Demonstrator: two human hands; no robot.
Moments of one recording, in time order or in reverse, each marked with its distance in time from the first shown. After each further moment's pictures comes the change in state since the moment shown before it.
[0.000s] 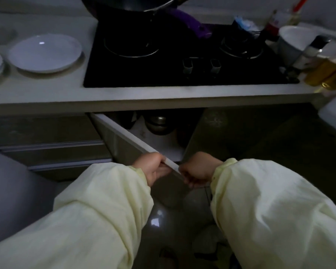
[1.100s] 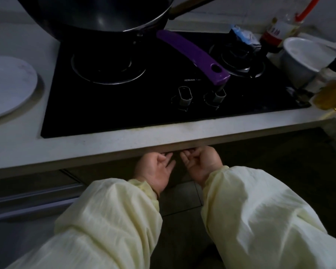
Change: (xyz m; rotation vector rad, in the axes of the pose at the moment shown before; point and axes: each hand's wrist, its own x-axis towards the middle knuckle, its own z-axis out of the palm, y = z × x) left_hand 0.095 0.112 0.046 -0.603 -0.073 0.052; right_hand 0.125 -0.074 -0.083 1.696 0.210 -0.147
